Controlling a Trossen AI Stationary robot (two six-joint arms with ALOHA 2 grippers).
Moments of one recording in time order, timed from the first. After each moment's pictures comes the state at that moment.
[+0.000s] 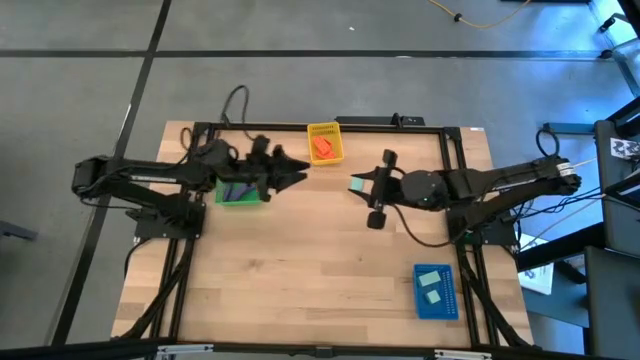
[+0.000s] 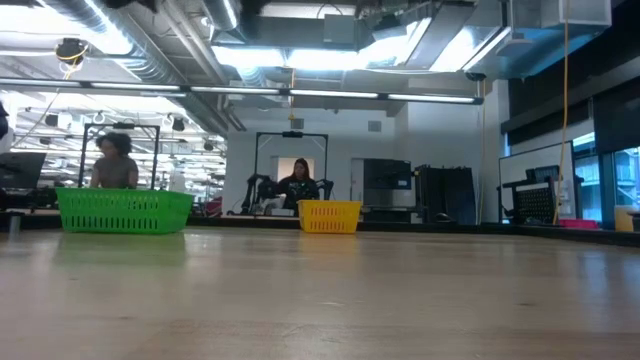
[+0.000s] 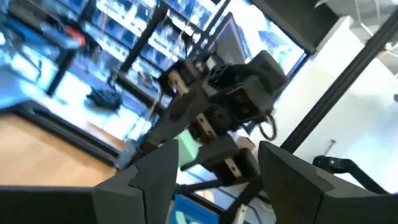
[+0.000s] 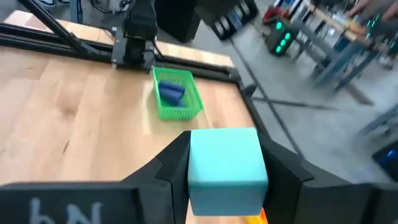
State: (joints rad) left arm 0.15 1.16 0.78 0.60 0.16 -0.66; right arm 0.19 1.25 1.11 -0.25 0.51 -0.18
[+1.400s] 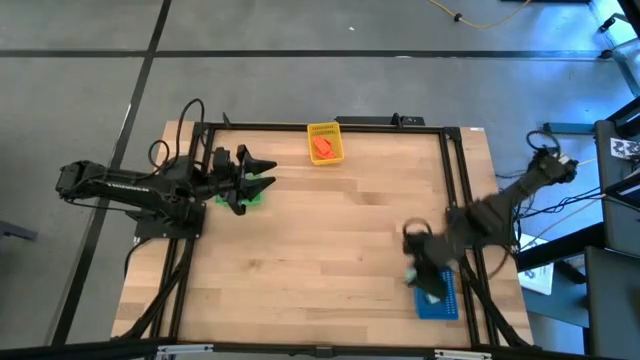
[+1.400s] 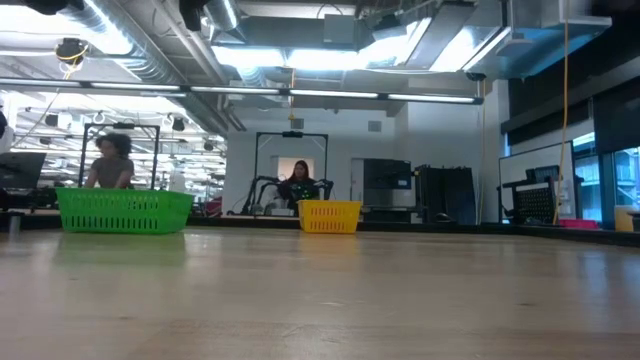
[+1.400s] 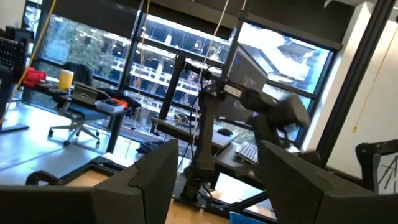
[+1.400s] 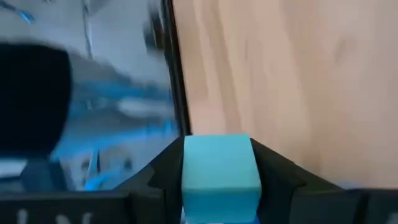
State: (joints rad) left arm -0.01 0.78 0.51 0.60 -0.16 -0.29; right arm 0.55 1.15 1.08 -0.74 -0.11 0.88
